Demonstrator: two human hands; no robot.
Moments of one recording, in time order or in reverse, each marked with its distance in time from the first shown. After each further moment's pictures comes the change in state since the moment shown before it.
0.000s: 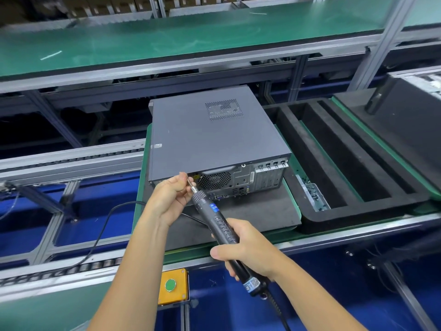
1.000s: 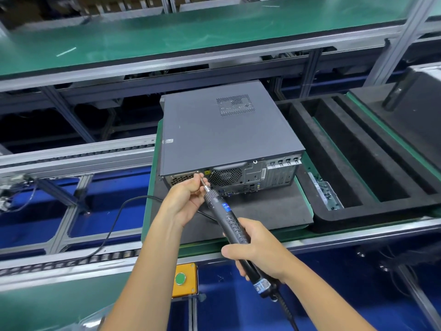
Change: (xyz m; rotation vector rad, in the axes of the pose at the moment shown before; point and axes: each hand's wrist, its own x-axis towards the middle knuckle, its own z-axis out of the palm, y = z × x) left_hand -0.006 -0.008 0.000 -0.110 0.015 -0.084; right_hand 0.001 0.011 0.005 -0.015 0.035 -0.005
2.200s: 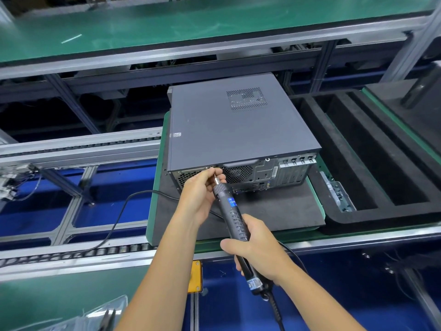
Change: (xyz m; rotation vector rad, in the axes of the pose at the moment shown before) left_hand 0.019 -0.018 -0.001 0.082 0.059 0.109; right_hand 0.023 0.004 0.019 0.012 0.130 0.034
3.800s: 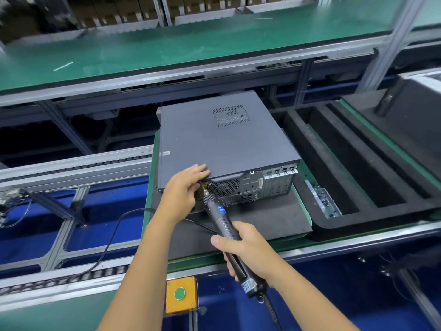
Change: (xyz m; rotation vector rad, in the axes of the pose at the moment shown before) left_hand 0.012 0.034 -0.017 1.367 -0.218 0.840; right_hand -0.003 -0.015 -0.011 0.156 -0.057 0.030
